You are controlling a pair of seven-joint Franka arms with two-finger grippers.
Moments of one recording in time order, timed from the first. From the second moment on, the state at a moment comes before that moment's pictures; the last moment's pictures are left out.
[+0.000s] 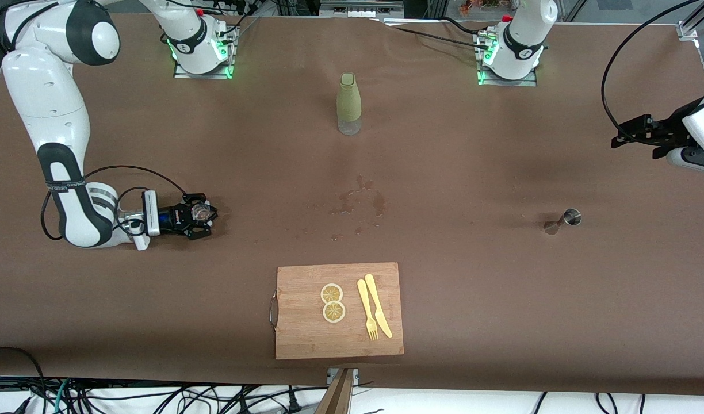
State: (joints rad) left arm 0.14 -0.02 0.02 -1.83 -0.06 1.64 0.30; right arm -0.21 1.01 0.02 -1.53 1.05 1.51 -2.56
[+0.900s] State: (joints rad) left arm 0.12 -0.06 -0.05 -1.81 -0.01 1.59 0.13; right arm -0.22 1.01 0.02 -1.53 1.05 1.51 -2.59
